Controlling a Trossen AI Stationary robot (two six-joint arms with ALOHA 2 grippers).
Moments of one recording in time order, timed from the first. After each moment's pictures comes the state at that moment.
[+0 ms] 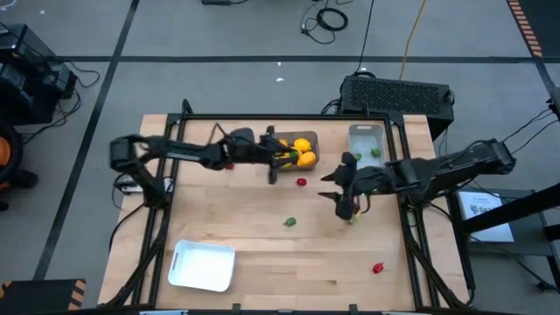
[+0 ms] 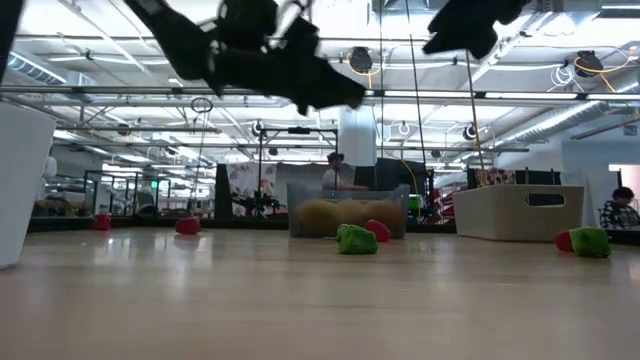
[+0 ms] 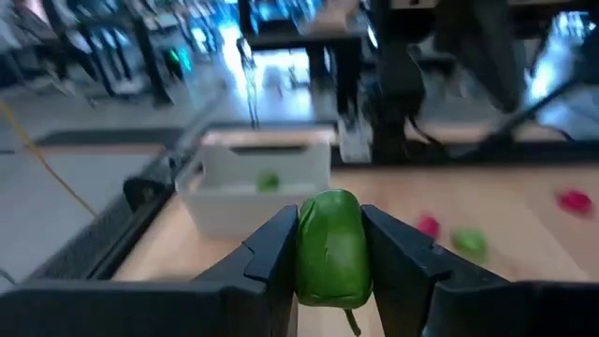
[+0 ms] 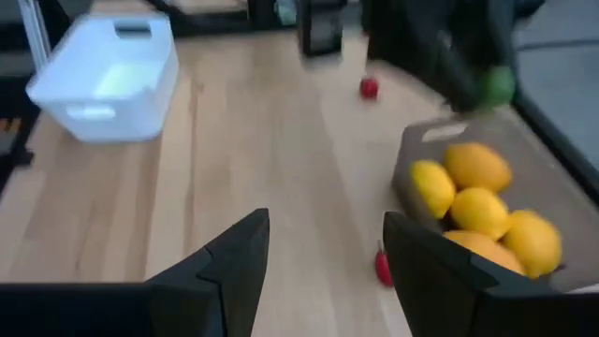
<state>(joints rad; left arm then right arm) 0.25 1.67 0.91 0.64 0.19 0.11 0.21 1.09 0.91 -0.39 0.31 0.25</state>
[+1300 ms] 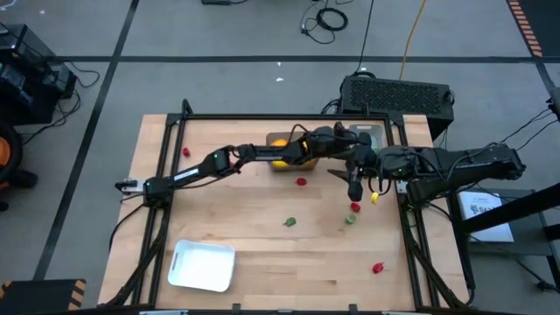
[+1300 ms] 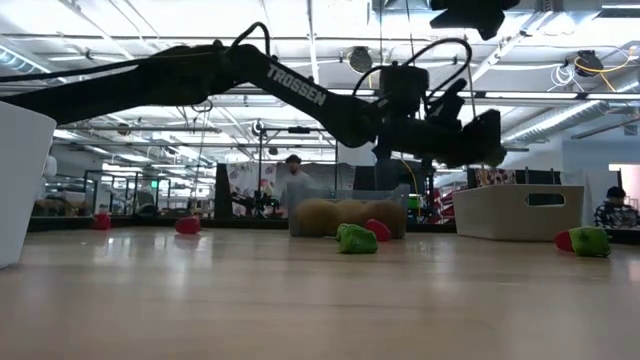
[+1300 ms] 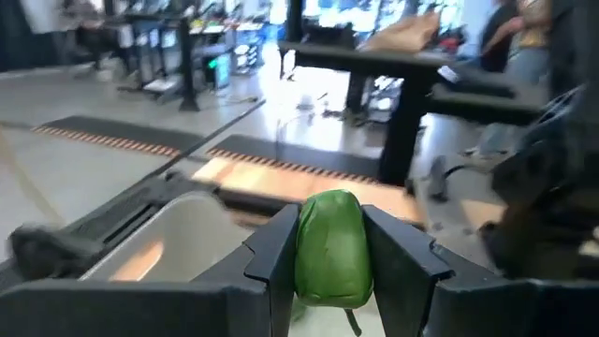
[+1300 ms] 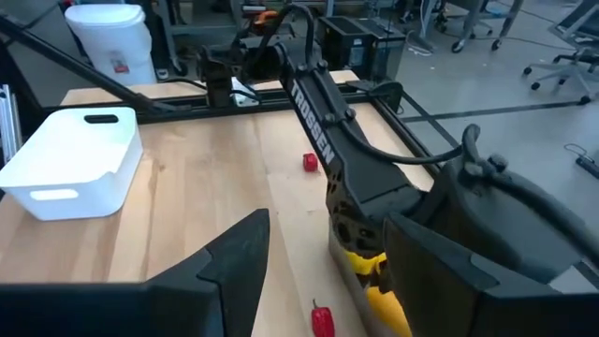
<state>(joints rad) 0.24 2.75 2.36 0.35 0.06 -0.05 0.10 0.92 0.91 -0.36 0.35 0.14</state>
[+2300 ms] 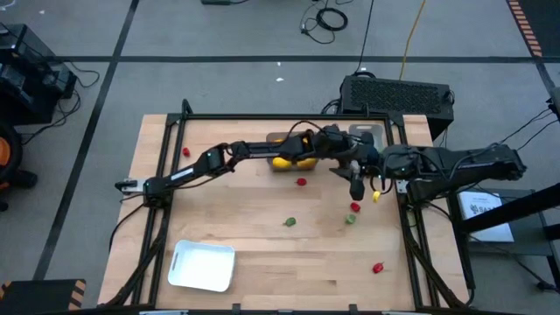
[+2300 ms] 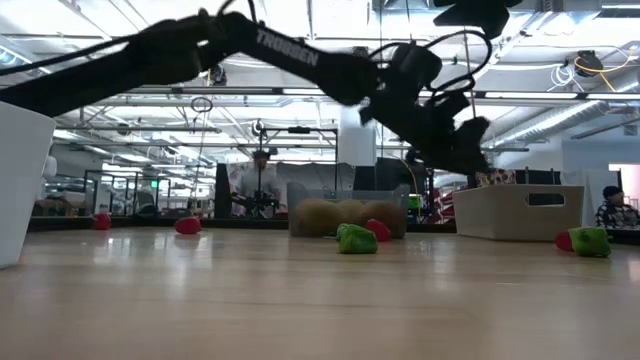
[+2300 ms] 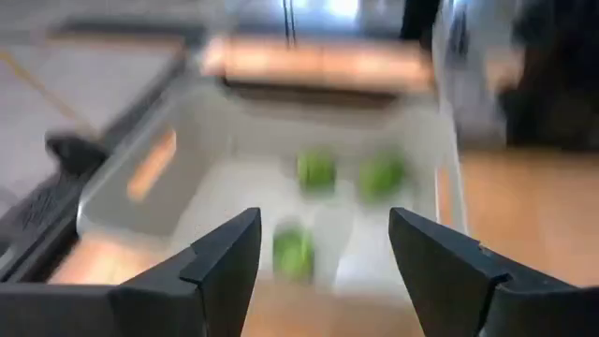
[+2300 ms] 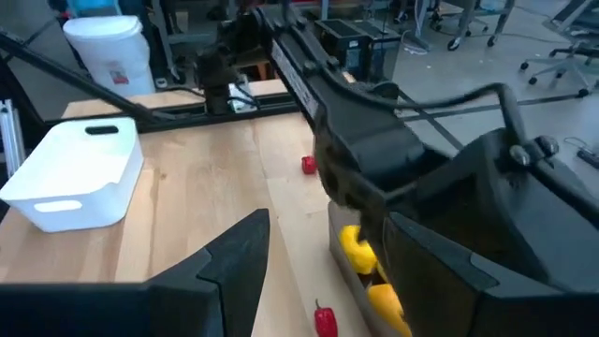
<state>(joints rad) 0.22 2.62 2.36 -0.18 0.00 0.10 0.10 0.90 0.91 -0.37 0.35 0.17</state>
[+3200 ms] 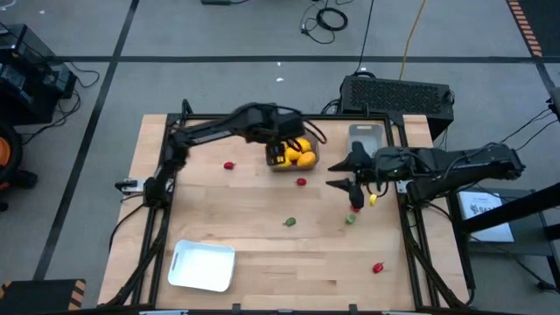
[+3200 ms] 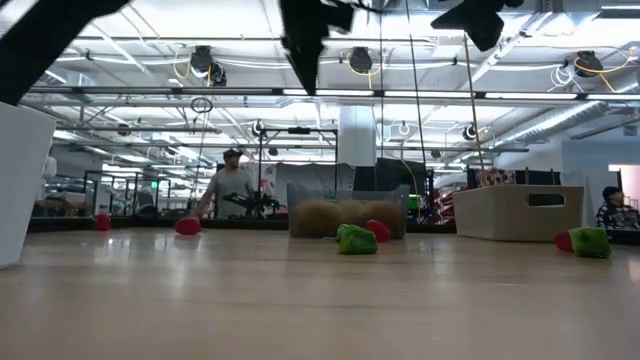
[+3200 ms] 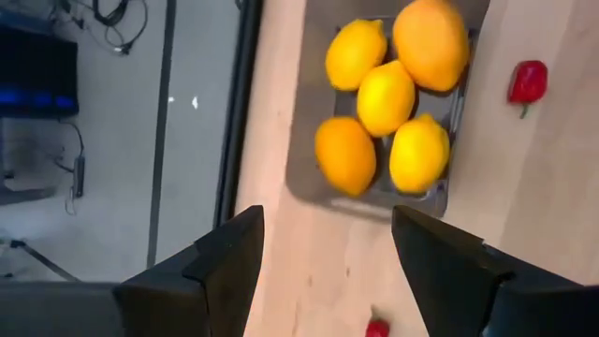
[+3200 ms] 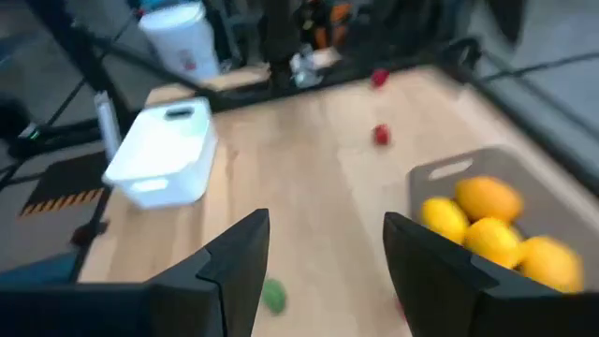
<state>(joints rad) 0.19 2.10 2.34 -1.50 -0.41 0.11 0.11 0.95 0.91 -0.38 0.15 0.30</state>
